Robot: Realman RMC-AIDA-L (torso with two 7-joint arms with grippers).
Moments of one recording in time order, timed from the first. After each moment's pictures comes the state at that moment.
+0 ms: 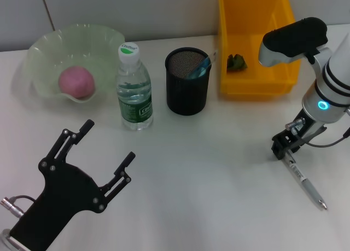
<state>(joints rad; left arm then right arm) -0.17 -2.07 2.54 0.32 2.78 -1.61 -2.88 0.73 2.08 -1.36 -1.04 -2.86 -1.49 2.95</state>
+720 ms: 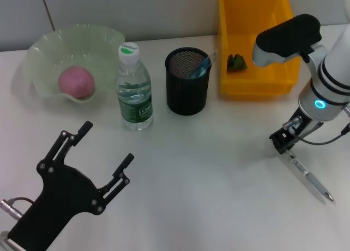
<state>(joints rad) -0.16 -2.07 2.55 0.32 2.78 -1.61 -2.88 0.72 2.09 -1.41 -1.09 -2.86 -1.50 2.94</state>
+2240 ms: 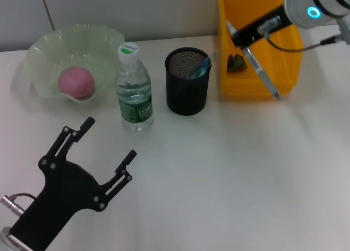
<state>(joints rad) -0.17 -2.07 2.55 0.32 2.78 -1.62 -2.88 0.70 2.08 -1.40 -1.62 -2.78 -1.44 2.94</state>
